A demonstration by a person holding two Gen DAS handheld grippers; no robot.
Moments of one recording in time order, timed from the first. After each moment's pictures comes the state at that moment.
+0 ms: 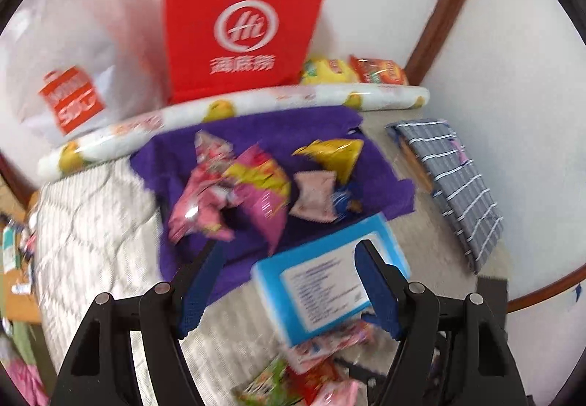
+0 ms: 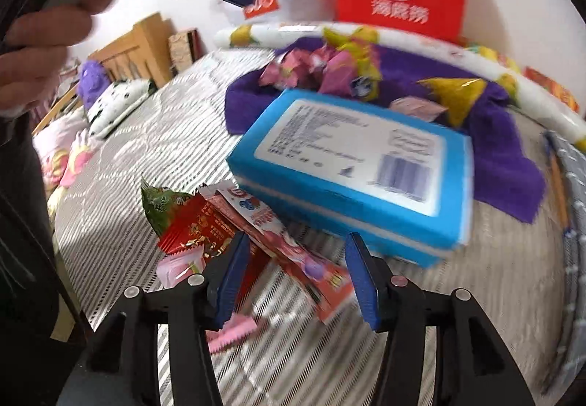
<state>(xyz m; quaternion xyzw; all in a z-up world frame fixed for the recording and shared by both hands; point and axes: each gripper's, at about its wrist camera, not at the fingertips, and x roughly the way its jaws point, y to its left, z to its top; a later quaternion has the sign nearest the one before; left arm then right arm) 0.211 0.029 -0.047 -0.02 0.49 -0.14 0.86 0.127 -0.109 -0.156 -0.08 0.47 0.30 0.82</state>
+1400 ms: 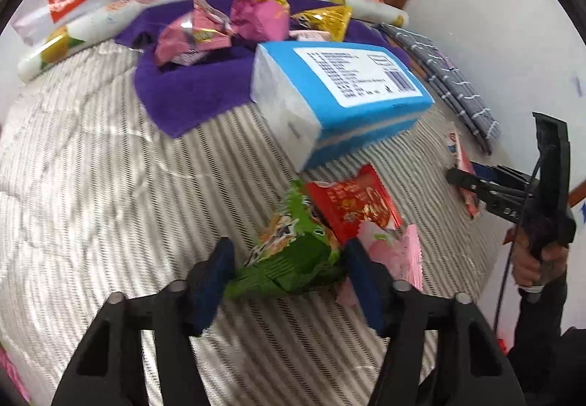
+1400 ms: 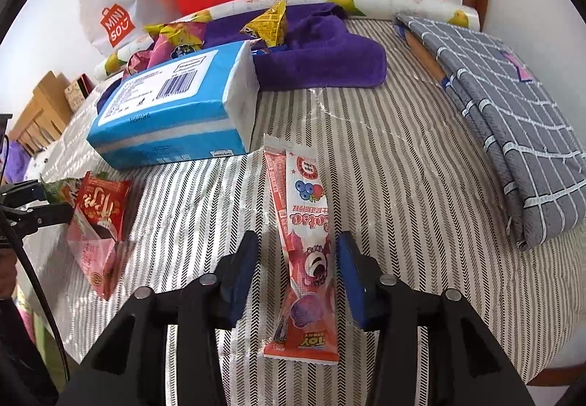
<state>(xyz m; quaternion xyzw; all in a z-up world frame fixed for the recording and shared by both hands) 0.110 0.056 -0.168 -0.01 0.52 -0.21 0.82 0.093 -0.224 -0.187 0.02 0.50 0.09 0.86</state>
